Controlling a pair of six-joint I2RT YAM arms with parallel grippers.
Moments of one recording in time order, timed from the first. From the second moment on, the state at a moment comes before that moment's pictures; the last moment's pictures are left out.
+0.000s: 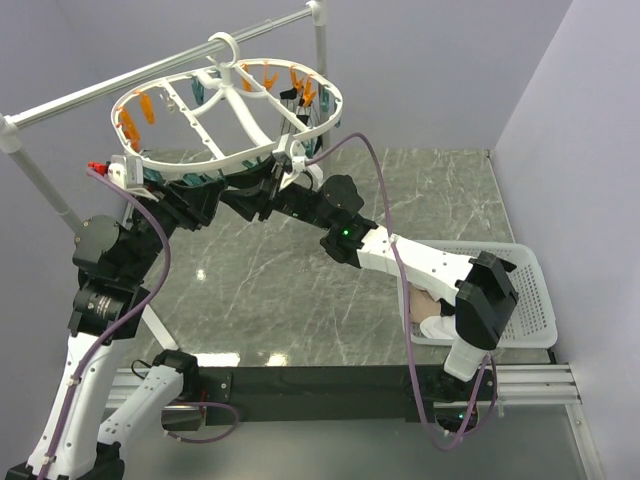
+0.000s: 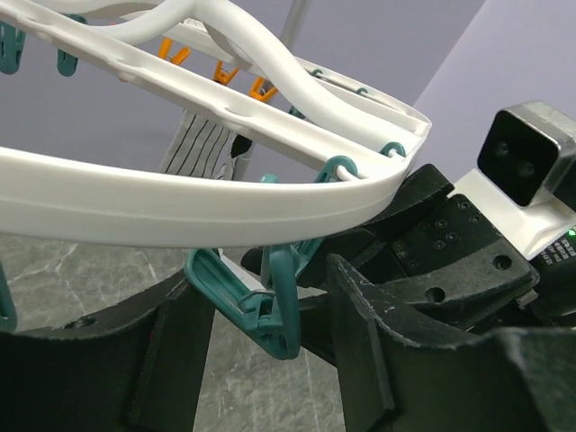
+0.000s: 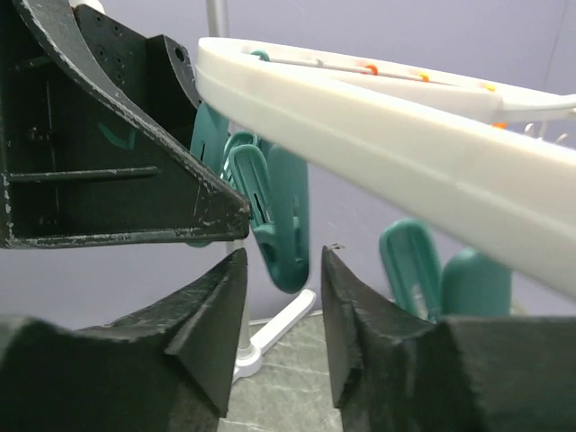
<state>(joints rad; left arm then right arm) -0.24 0.71 1.09 -0.18 0.20 -0.47 0.93 1.70 1.41 0.75 -0.40 0.21</state>
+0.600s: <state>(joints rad) -0.24 0.65 1.12 -0.35 0.10 -0.47 0.93 1.70 1.41 0.77 -0.36 0.18</state>
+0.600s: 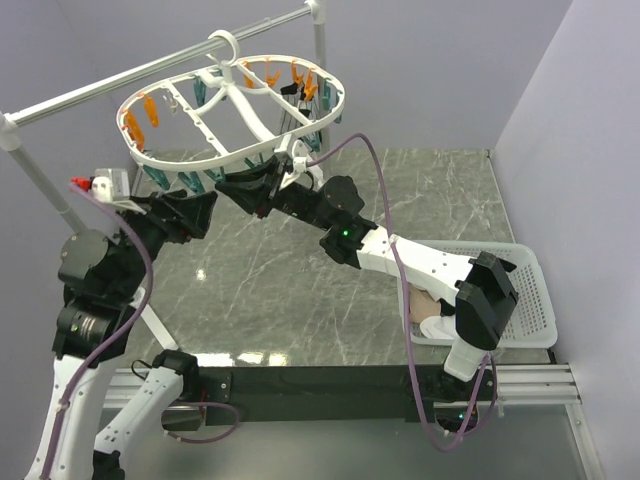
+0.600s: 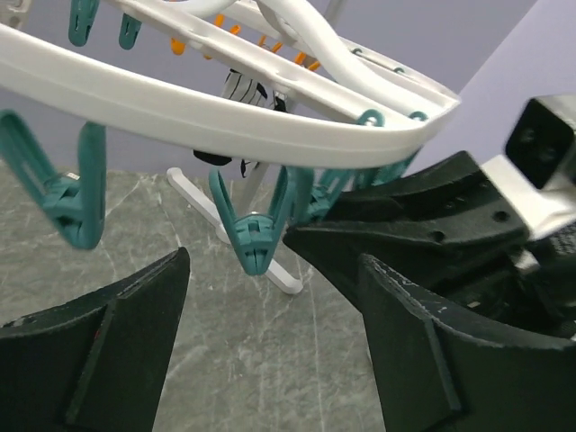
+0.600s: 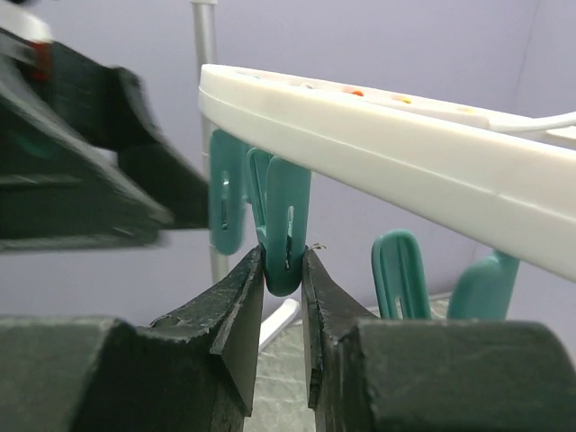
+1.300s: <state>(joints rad) -0.24 0.63 1.17 -0.37 0.24 -0.75 0.97 1.67 1.41 0.63 -0.20 0.07</state>
